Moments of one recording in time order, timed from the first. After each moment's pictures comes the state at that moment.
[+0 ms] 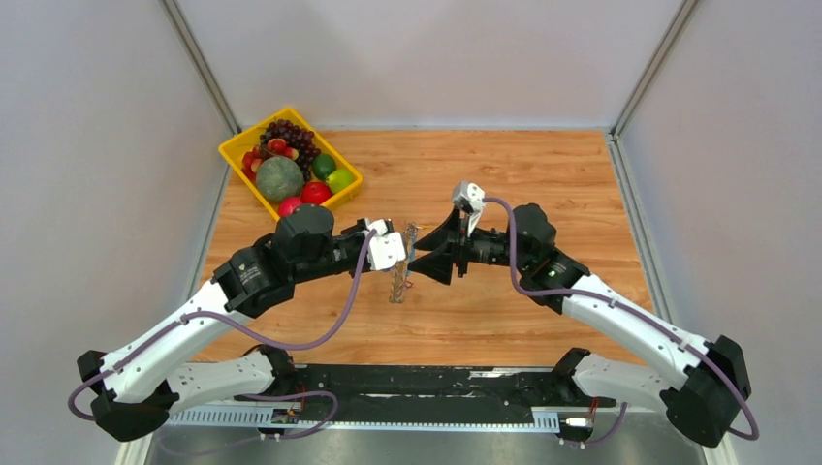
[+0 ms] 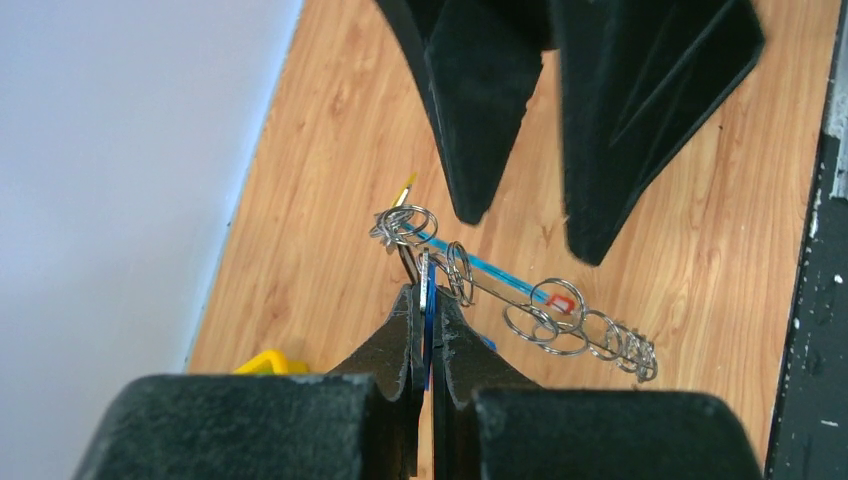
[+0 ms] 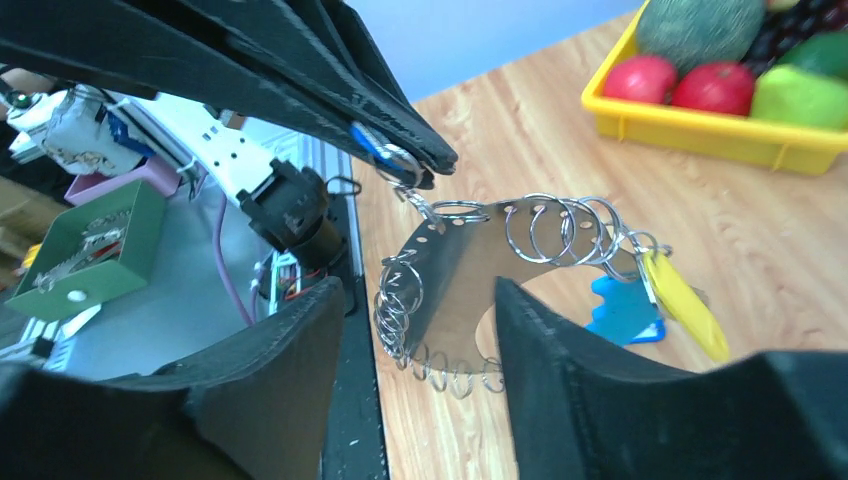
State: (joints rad) left arm -0.93 0.93 1.13 -0.57 0.15 0.59; right arm 0.77 1.09 0.80 0.24 -0.66 0.32
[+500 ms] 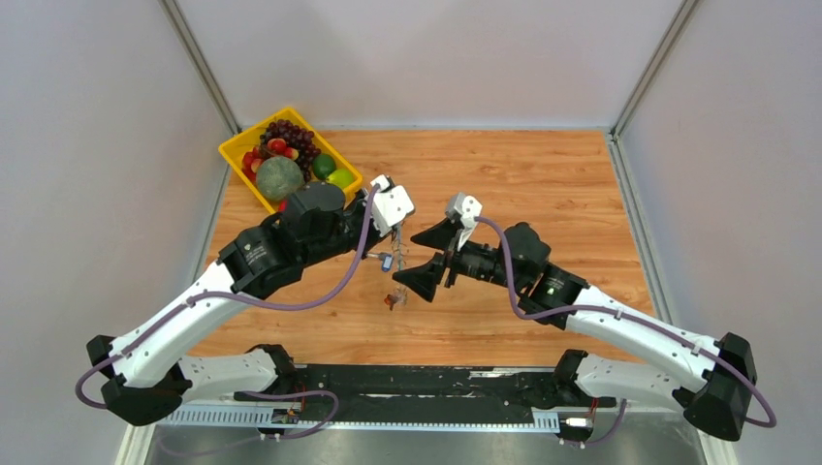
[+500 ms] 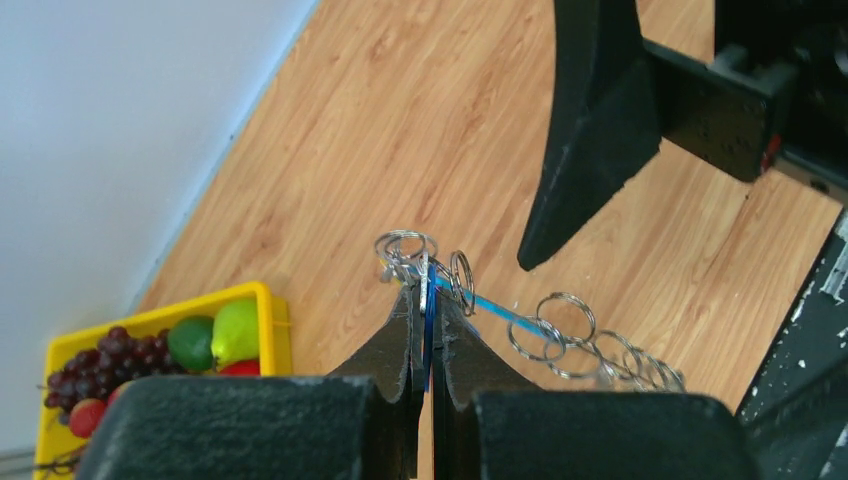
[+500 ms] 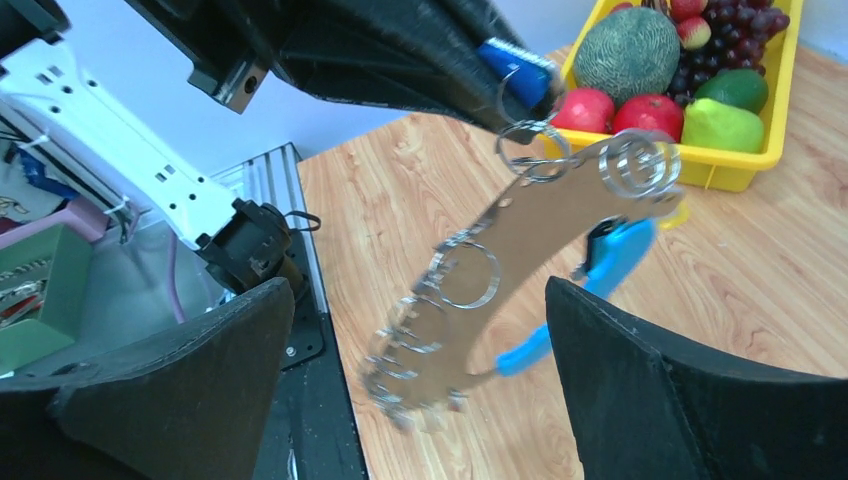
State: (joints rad) left arm -0.93 1.05 1.32 -0.65 -0.03 0.37; right arm 0.93 1.00 0.80 0.21 -0.32 0.24
